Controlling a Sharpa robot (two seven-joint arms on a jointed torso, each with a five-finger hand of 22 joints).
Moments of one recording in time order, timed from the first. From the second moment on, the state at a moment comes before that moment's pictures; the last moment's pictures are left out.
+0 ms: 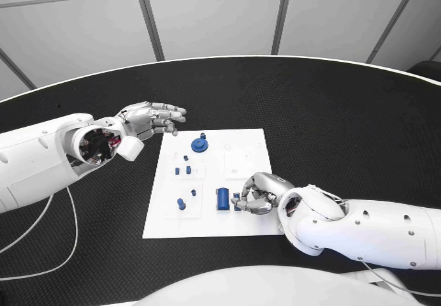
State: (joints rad) left arm 1.29 -0.81 -0.11 1.30 0.05 0.13 0.02; left_hand 1.34 -0.16 0.58 -0.06 0.11 0.76 0.20 0.55 0.15 0.85 0.14 0.66 0.18 0.98 0.06 1.08 0.42 0.17 0.93 0.14 0.93 0.50; right arm 0.95 -0.86 -0.13 1.83 -1.45 -0.51 -0.56; right_hand 0.99 -0.21 0.42 0.28 0.40 1.05 0.02 0.51 0.68 1.46 -0.04 1.47 1.31 1.46 -0.10 1.57 1.31 0.03 1.46 0.01 1.46 1.31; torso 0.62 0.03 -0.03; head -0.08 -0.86
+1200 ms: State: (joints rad) left arm 1.29 -0.81 -0.11 1.30 0.05 0.14 0.02; left_hand 1.34 -0.16 0.58 -0.06 0.11 0.76 0.20 0.55 0.15 0.85 0.14 0.66 0.18 0.98 0.06 1.08 0.42 0.17 0.93 0.14 0.93 0.50; right arm 0.95 -0.90 -0.13 1.85 -1.45 -0.46 -0.54; right_hand 1.12 -0.19 0.41 0.24 0.23 1.05 0.02 0.52 0.68 1.47 -0.04 1.48 1.31 1.47 -0.10 1.57 1.31 0.03 1.46 0.01 1.46 1.31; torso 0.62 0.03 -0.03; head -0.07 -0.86
